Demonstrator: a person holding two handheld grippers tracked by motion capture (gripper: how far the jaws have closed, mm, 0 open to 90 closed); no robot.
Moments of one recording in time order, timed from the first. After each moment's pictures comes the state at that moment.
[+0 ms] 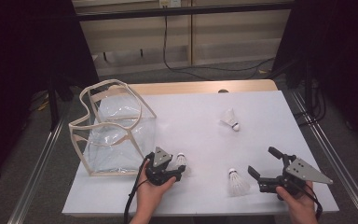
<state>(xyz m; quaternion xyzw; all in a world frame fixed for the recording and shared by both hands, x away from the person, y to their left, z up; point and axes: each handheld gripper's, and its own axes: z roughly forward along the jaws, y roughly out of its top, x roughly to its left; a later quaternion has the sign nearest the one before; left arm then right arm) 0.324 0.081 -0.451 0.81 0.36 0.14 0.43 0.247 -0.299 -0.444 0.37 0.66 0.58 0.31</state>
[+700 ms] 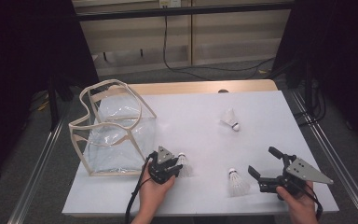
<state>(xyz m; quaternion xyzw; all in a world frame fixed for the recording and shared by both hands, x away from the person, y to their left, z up) 0.329 0.075 -0.454 0.82 0.38 0.14 0.41 0.247 -0.299 -0.443 0.37 0.66 0.58 0.31</state>
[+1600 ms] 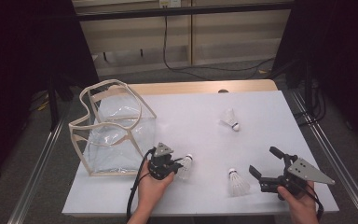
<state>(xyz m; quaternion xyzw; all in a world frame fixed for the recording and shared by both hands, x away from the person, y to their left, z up) 0.337 0.076 -0.439 0.81 0.39 0.06 0.43 0.247 -0.302 -0.443 0.38 0.65 0.58 0.31</state>
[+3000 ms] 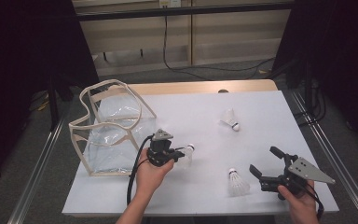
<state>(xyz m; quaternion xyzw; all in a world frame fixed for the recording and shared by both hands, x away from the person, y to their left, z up) 0.356 0.072 -0.399 0.81 0.39 0.04 0.44 0.248 -0.303 -0.444 0.38 0.65 0.58 0.31</state>
